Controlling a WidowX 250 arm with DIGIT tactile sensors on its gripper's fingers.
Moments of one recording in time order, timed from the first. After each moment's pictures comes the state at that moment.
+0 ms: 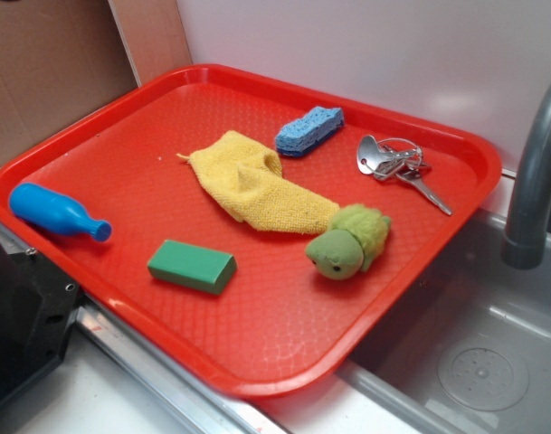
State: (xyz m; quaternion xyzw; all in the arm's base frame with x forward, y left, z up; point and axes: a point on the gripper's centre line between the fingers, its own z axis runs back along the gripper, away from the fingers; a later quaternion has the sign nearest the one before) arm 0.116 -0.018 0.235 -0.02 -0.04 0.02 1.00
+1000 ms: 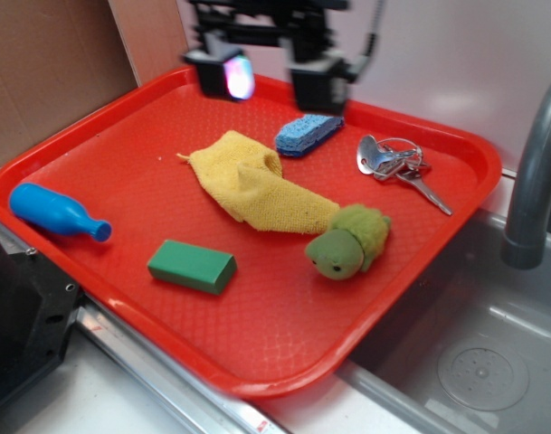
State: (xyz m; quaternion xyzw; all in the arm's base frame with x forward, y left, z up) arm 0.253 -0.113 0.106 -0.04 0.05 0.14 0.99
